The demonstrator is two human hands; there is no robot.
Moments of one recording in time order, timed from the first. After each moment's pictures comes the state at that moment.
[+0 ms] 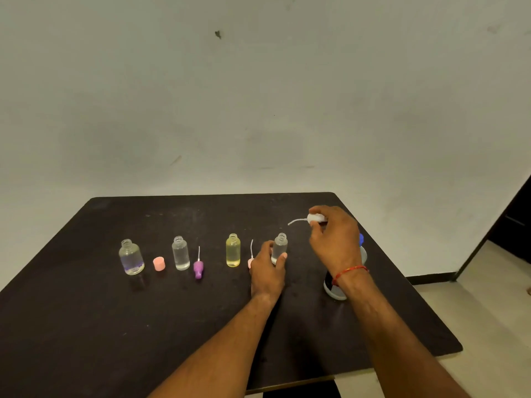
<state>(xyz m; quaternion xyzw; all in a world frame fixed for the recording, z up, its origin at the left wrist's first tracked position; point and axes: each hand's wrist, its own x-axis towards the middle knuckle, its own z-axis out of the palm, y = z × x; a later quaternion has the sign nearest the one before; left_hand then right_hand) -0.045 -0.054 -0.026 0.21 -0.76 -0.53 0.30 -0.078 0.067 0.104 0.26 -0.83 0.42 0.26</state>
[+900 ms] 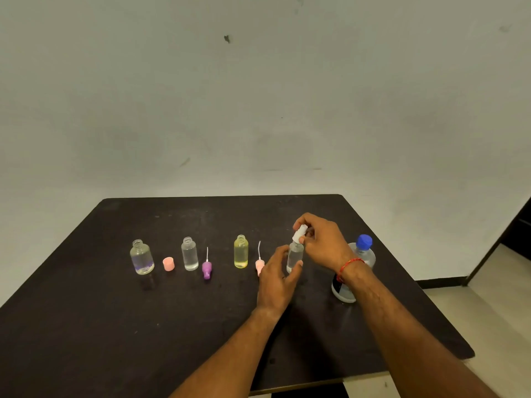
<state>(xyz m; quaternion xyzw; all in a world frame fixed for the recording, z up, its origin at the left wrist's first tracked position) -0.025 -0.050 -0.032 0.09 -0.77 -0.54 0.31 -0.085 0.052 0.103 0.33 -0.88 0.35 0.01</state>
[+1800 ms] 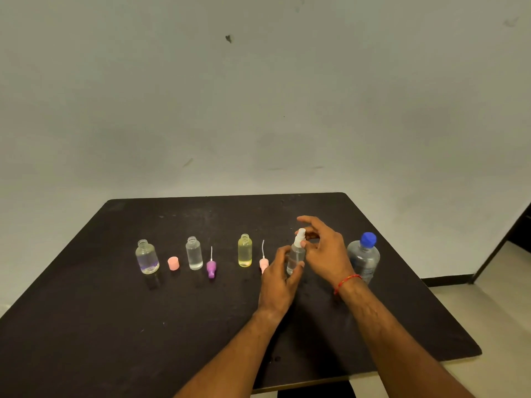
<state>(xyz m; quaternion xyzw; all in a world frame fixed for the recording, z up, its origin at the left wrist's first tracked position) -0.010 -0.050 -0.028 0.08 -0.77 -0.56 0.30 -0.072 0.052 0.071 0.30 -0.83 0.47 0.05</state>
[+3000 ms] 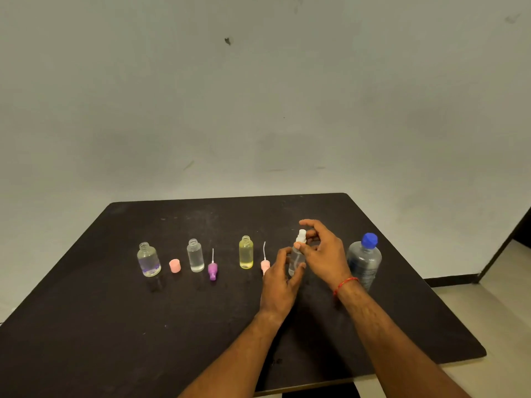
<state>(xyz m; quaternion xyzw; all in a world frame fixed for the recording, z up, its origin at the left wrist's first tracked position) -0.011 -0.051 -0.026 0.08 -0.78 -0.54 0.29 -0.077 0.047 0.060 0.28 -0.81 0.52 0.03</state>
